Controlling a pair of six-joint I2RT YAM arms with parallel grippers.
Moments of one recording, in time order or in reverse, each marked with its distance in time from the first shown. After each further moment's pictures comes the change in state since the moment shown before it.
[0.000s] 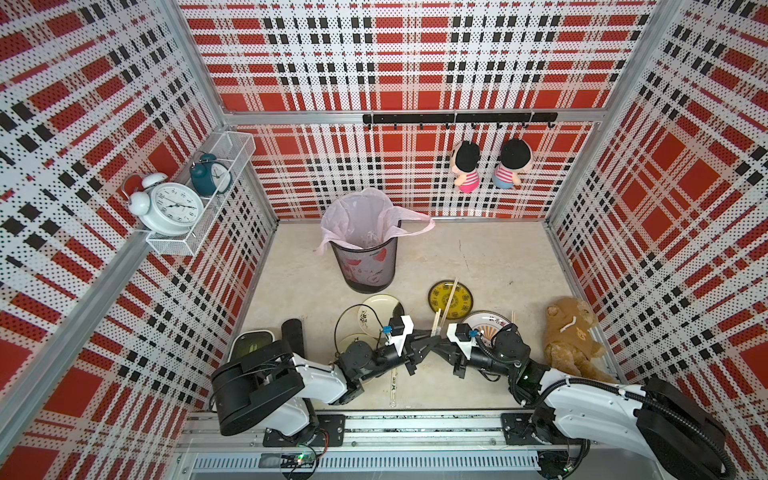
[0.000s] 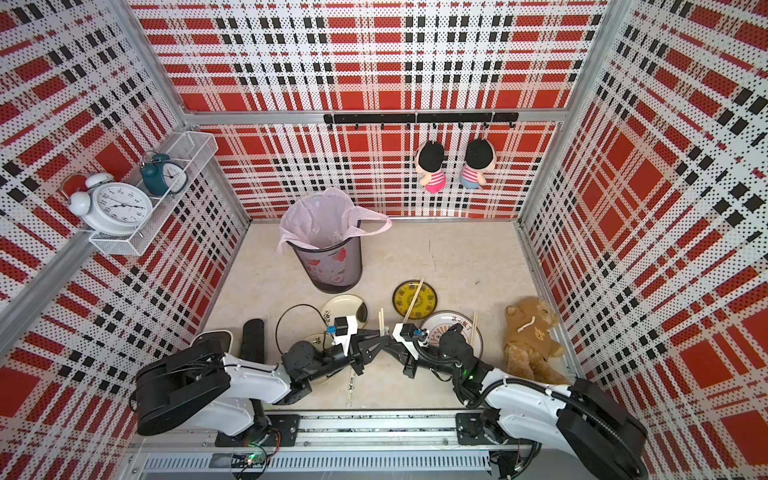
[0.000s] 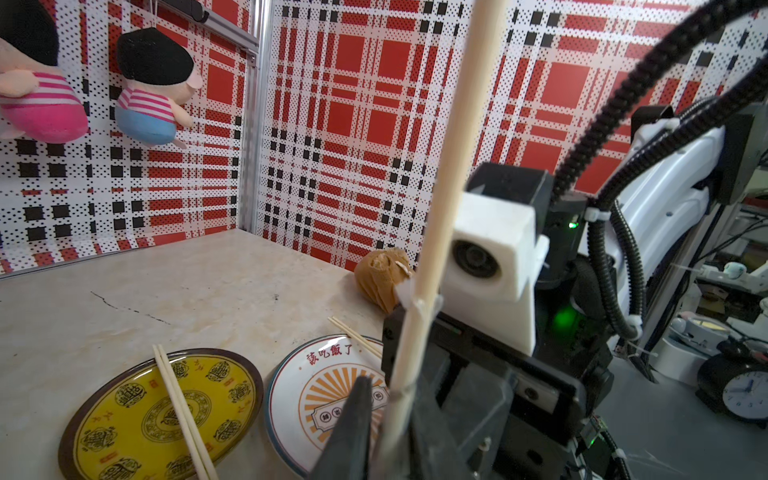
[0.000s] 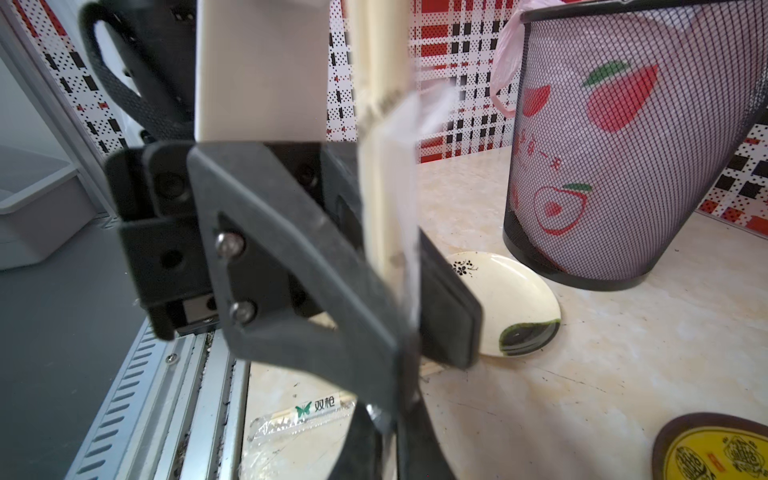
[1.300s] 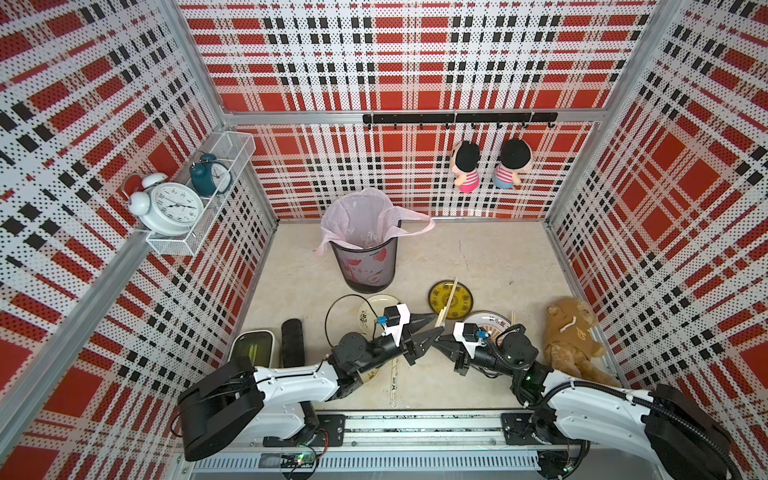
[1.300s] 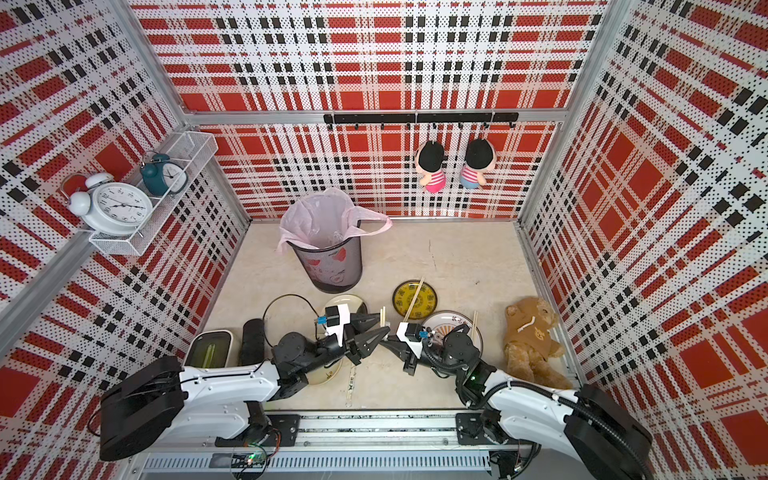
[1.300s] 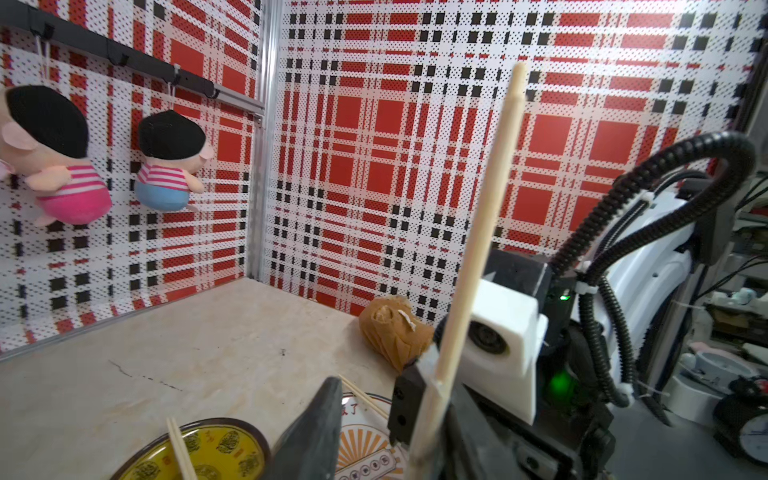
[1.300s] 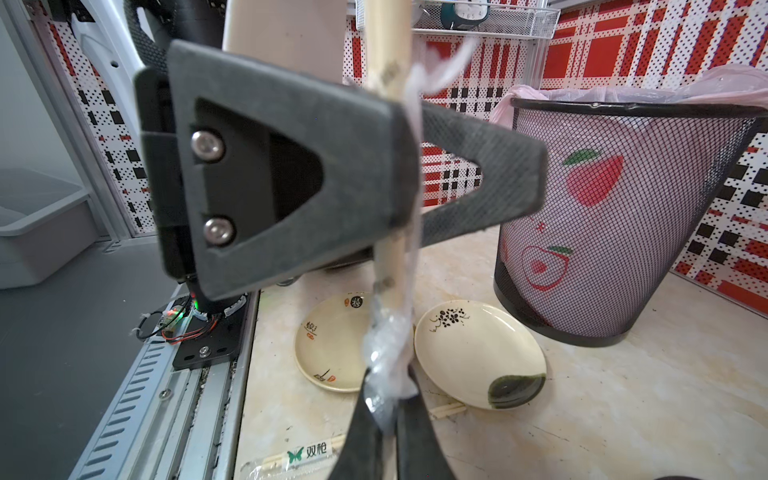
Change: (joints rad) left arm 0.034 -0.214 0.100 -0.201 -0.011 0.040; right arm 0.000 -0.038 0.002 0.053 -0.003 -0.016
